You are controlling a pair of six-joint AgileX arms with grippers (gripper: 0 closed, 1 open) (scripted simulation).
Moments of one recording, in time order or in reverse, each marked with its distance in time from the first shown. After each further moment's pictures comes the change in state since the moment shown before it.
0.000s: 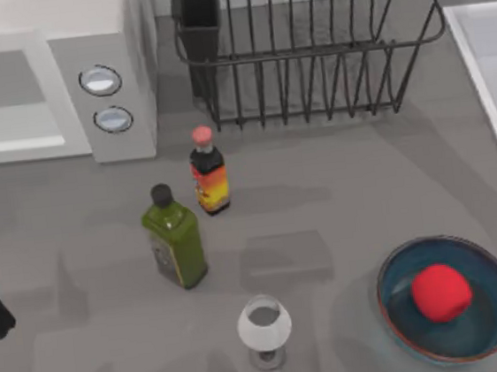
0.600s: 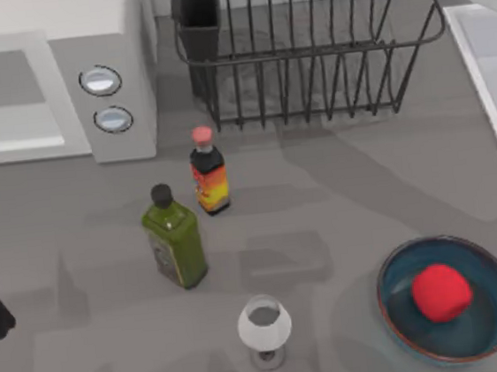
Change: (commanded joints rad) left arm 0.000 0.000 0.000 0.000 0.000 0.000; right arm 0.340 0.033 -0.027 0.331 0.229 0.179
